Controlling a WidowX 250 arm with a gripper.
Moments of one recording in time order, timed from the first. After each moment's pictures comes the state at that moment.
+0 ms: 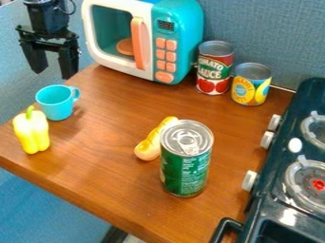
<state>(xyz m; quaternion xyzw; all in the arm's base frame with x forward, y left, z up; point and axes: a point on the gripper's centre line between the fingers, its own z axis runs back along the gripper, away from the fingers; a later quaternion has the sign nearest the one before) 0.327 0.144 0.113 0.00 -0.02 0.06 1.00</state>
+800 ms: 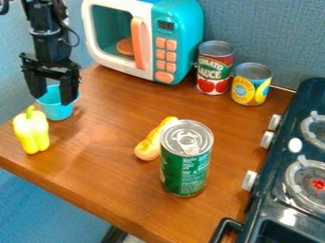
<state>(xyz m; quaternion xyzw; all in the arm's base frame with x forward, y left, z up) 0.317 0.143 0.070 0.02 0.03 0.06 1.00</state>
